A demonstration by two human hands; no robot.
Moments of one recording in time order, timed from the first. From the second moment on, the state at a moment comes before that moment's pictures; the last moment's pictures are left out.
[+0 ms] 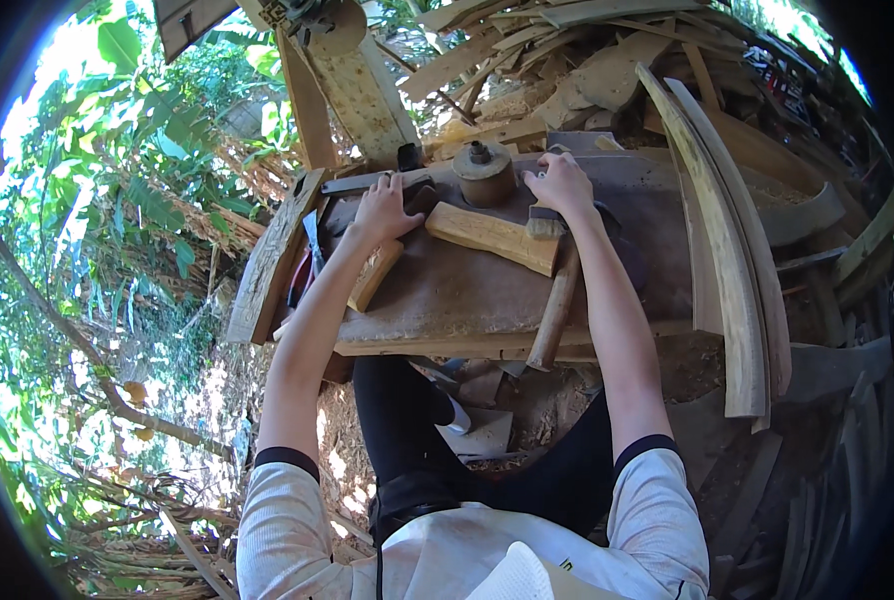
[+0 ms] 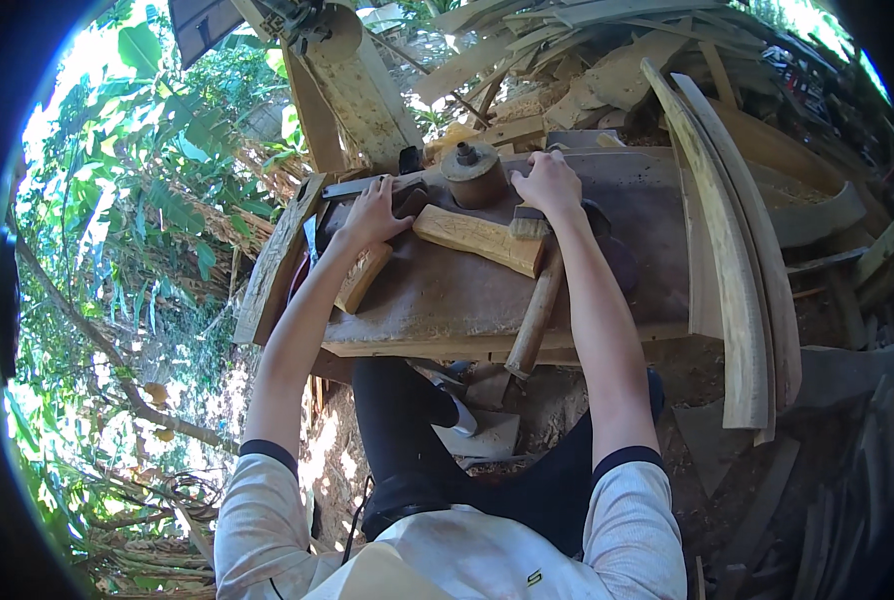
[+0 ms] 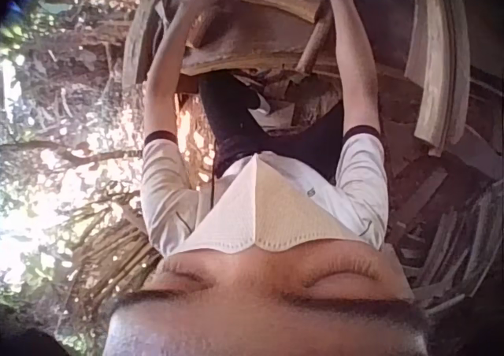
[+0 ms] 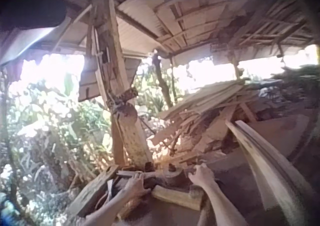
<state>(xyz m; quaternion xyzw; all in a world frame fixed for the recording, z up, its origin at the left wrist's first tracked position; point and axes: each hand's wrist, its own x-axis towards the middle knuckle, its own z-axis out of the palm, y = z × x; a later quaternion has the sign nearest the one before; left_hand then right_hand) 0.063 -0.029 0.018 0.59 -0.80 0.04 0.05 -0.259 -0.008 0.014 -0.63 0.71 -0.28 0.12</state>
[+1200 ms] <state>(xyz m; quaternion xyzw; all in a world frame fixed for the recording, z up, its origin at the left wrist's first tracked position) 0.055 -0.077 0.016 0.68 -0.72 -0.04 0.13 -0.258 -0.007 0.013 -0.63 0.70 -0.30 0.15</state>
